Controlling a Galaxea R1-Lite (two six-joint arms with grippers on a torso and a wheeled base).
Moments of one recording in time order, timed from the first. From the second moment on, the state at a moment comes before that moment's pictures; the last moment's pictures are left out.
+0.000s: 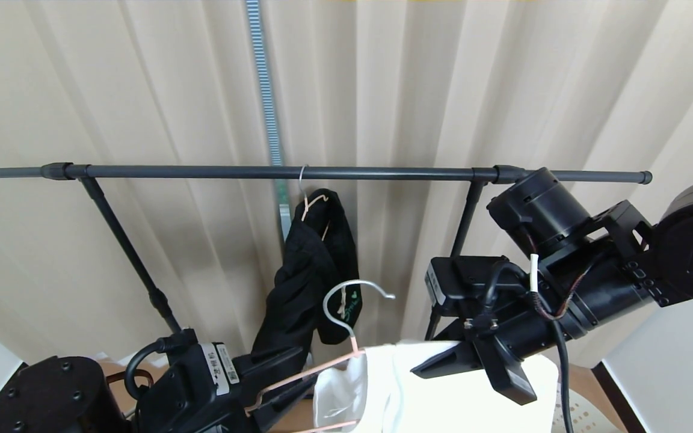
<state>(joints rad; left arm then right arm) -0.71 1.74 -0.03 -1.57 -0.20 0.34 0.64 1.74 -1.23 0.52 0.54 -0.76</state>
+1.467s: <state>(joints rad) -0.76 1.57 -0.26 -0.85 -0.02 -0.16 0.55 1.44 -0.83 -0.08 0.25 -0.66</state>
